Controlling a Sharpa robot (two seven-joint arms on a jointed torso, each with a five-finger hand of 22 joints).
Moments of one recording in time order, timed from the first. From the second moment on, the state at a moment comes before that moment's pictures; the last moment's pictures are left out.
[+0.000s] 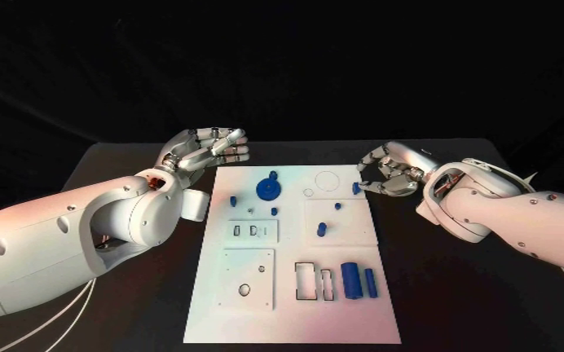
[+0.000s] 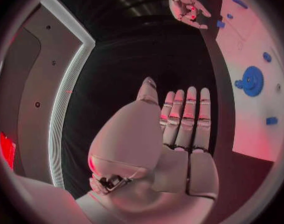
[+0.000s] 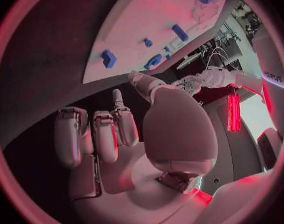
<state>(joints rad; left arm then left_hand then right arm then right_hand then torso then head) 1.19 -0.94 0.00 1.67 -0.02 -0.39 0.38 1.59 0.05 -0.23 0.27 0.22 0.84 0.22 0.24 0.20 0.98 0.18 0.07 0.07 0.92 0.16 0.21 0.21 0.16 0.78 0.26 0.27 0.09 1.26 -0.99 -0.13 1.54 -1.25 -0.42 -0.03 1.23 -0.28 0.55 0.07 0.11 0.94 0.14 0.13 0.42 1.43 0.06 1.42 1.31 1.46 0.00 1.57 1.31 0.05 1.46 0.11 1.45 1.31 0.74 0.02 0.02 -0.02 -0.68</state>
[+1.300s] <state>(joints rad) 1.19 -0.94 0.00 1.66 -0.02 -0.39 0.38 1.59 0.05 -0.23 0.27 0.22 0.84 0.22 0.24 0.20 0.98 0.18 0.07 0.07 0.92 0.16 0.21 0.21 0.16 0.78 0.27 0.27 0.09 1.21 -0.91 -0.13 1.41 -1.24 -0.39 0.00 1.26 -0.26 0.57 0.05 0.13 0.96 0.14 0.14 0.42 1.43 0.06 1.42 1.31 1.46 0.00 1.57 1.31 0.05 1.46 0.11 1.45 1.31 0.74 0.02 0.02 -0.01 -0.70</state>
